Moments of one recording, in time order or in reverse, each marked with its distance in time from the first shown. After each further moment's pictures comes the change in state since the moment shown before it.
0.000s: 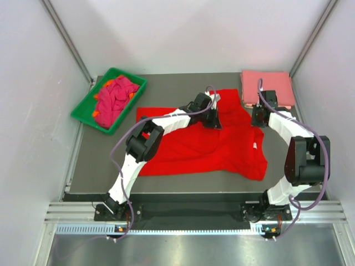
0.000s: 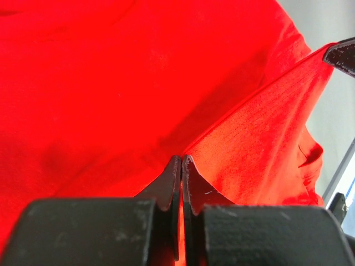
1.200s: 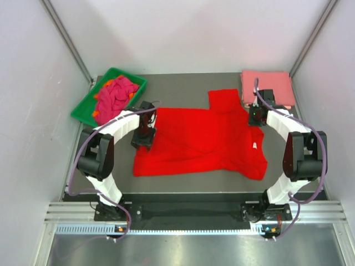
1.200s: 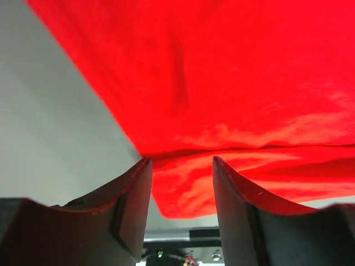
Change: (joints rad) left arm 0.371 -0.610 -0.598 -0.769 -0.471 0.404; right arm 0.016 0.059 0.034 0.004 -0.080 -0.023
